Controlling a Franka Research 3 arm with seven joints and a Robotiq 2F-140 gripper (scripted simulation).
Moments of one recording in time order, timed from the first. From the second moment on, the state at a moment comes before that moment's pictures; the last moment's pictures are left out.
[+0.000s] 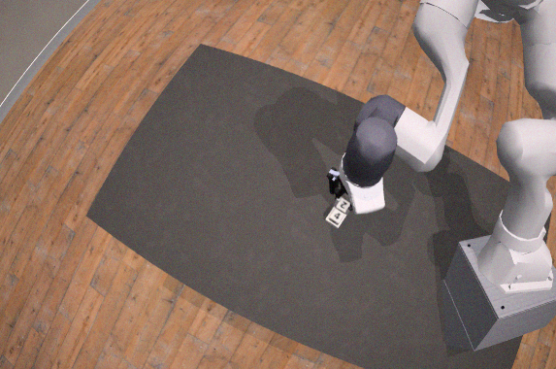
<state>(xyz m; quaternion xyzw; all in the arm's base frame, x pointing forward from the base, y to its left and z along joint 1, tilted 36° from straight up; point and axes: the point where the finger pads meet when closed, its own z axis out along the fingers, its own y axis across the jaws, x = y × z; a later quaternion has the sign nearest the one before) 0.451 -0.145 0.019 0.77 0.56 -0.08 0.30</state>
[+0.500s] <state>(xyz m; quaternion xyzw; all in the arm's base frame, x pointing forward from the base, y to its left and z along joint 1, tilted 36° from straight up) 0.451 -0.145 0.019 0.77 0.56 -0.08 0.30</state>
